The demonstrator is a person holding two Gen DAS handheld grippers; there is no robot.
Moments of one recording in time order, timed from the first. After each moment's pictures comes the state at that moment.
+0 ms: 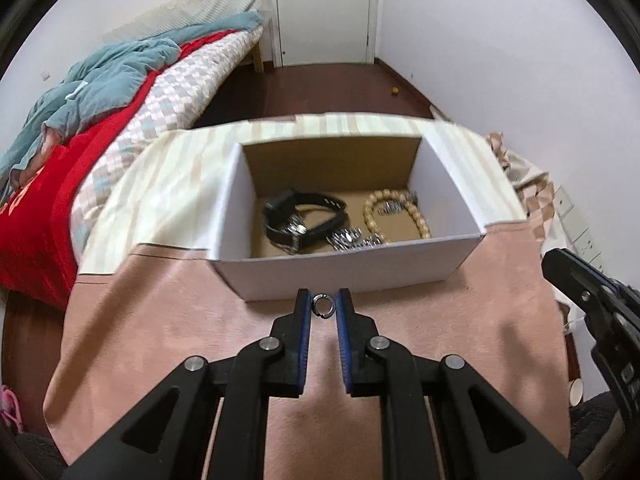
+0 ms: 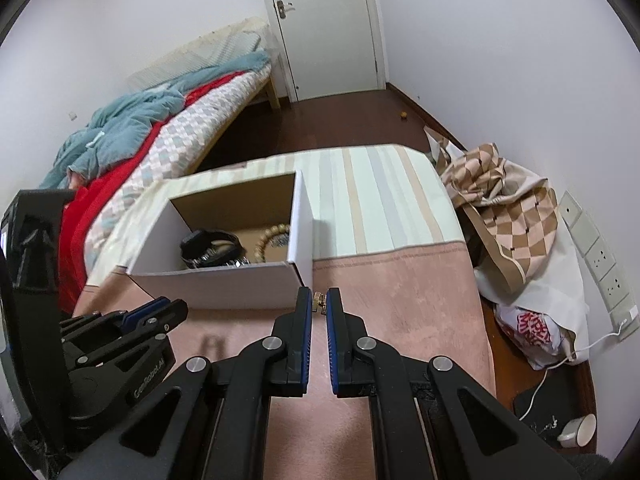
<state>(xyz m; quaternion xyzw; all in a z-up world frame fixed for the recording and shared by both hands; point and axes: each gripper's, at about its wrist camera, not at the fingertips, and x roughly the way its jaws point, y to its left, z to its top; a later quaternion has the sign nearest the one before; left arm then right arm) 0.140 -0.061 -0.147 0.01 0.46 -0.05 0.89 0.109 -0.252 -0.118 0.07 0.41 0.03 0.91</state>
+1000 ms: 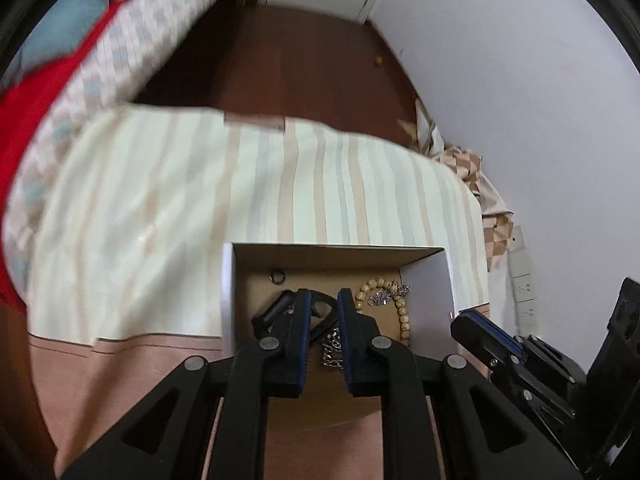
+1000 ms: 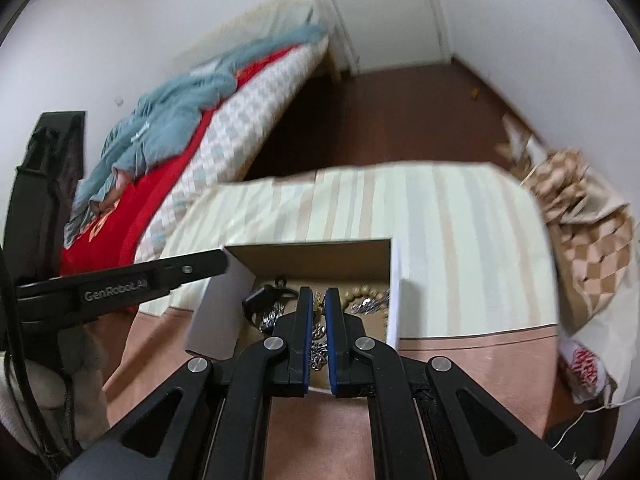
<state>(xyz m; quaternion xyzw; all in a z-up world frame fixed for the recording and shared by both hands) 0.293 -0.014 -0.135 -0.13 0.58 -0.13 0.79 0.239 -0.219 -0.113 0.10 0.49 0.16 0.85</state>
